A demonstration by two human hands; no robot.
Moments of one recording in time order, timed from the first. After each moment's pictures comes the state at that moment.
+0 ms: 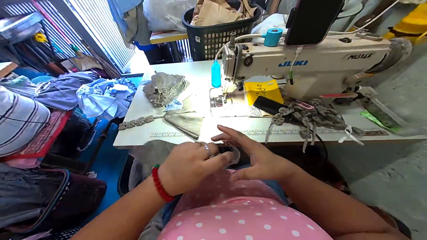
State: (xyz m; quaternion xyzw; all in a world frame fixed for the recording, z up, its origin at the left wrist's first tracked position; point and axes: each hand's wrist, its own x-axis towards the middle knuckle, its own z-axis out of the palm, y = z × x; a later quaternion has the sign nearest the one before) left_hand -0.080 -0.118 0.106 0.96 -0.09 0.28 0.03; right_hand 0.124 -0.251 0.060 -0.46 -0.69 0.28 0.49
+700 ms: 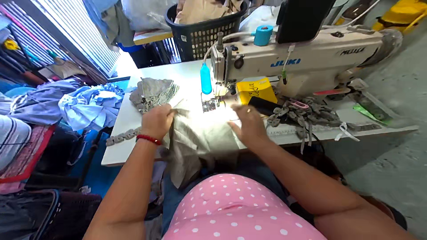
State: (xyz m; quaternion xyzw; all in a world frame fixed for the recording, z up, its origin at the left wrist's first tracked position) left_hand -0.029 0.031 0.075 0.94 0.28 0.18 0.03; right_hand 0.179 -0.195 0.031 -0.77 -0.57 -0.08 0.29
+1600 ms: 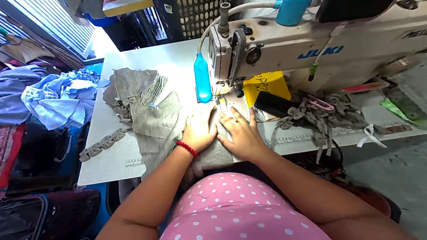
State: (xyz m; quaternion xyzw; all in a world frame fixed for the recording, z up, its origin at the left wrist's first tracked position) left_hand 0.085 -0.005 -0.019 0.95 0.18 0.13 0.20; right_hand 0.193 -0.160 -0.019 -0.81 -0.56 0.03 0.18
